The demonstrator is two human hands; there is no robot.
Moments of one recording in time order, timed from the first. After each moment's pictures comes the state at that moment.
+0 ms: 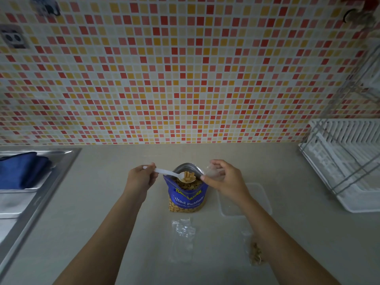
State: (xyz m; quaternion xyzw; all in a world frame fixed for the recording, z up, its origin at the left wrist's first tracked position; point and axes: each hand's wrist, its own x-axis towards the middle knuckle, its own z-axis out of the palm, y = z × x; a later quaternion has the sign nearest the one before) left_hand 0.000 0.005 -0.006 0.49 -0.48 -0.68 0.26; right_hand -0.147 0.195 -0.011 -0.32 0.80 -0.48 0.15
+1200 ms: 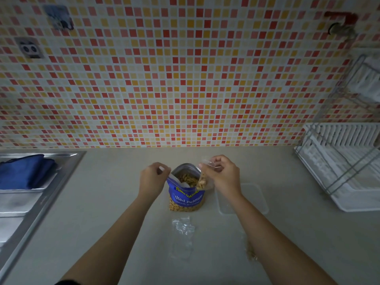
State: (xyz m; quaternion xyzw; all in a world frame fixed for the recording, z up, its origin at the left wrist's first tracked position) left_hand 0.003 0.034 -0.001 0.41 -0.80 -0.38 0.22; right_hand -0.123 0.187 0.010 -0.23 0.78 -0.58 0.09
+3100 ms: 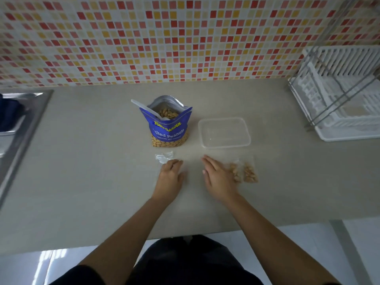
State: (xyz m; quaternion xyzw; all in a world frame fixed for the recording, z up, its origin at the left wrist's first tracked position) left_hand 0.047 0.178 -0.141 0.26 -0.92 -0.28 0.12; right_hand -0.065 0.314 -0.133 -0.44 0.87 -0.21 0.09
